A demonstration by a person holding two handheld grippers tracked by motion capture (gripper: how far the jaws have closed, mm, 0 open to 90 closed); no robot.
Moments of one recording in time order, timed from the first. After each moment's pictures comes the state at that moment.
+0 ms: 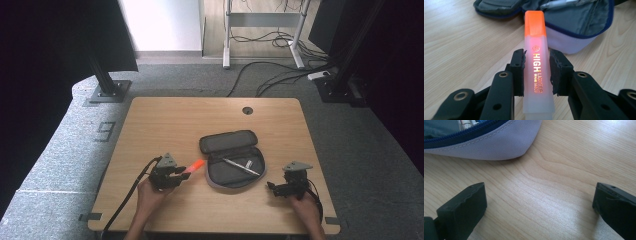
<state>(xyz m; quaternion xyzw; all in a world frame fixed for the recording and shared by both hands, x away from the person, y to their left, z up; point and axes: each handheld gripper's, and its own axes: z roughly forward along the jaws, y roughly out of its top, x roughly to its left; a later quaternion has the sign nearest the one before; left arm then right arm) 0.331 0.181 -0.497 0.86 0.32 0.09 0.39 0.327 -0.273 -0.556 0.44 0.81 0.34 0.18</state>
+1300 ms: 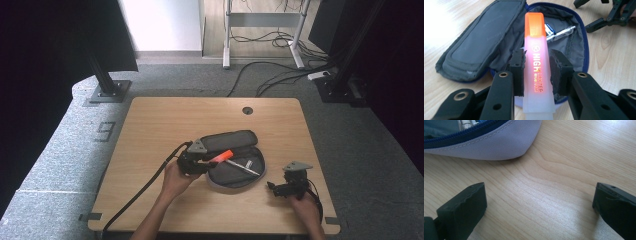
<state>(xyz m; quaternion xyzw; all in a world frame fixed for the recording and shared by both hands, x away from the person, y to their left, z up) 0.367 0.095 -0.465 0.88 0.24 0.08 0.40 0.327 -0.273 -0.556 0.44 0.81 0.34 0.18</state>
